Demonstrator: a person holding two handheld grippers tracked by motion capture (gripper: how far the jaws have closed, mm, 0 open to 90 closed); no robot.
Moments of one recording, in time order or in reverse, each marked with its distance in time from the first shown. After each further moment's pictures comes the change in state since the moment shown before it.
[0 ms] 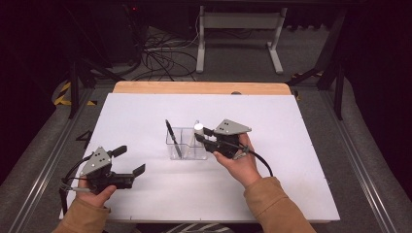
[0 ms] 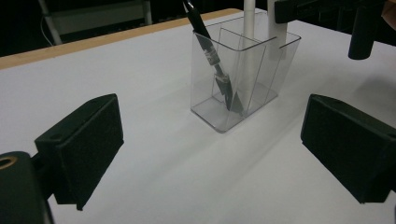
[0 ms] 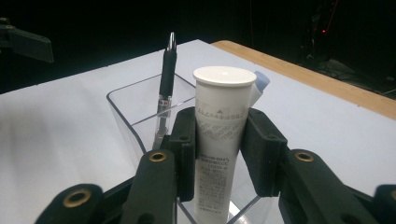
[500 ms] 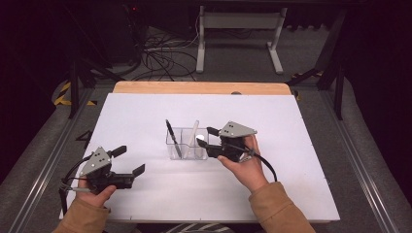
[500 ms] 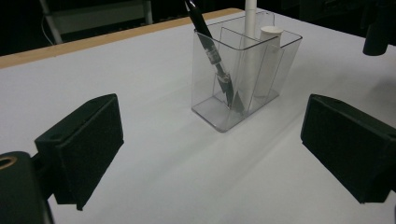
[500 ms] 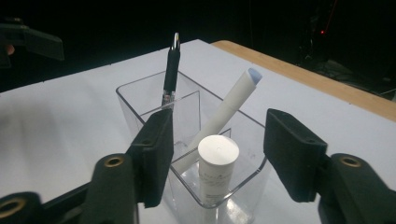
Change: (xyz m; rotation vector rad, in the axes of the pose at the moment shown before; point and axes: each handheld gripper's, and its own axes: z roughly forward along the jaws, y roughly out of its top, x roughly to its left) left arm 0.000 -0.001 0.000 -0.002 0.002 -0.005; right arm 0.000 0.001 -0.020 -0.007 -0.004 -0.009
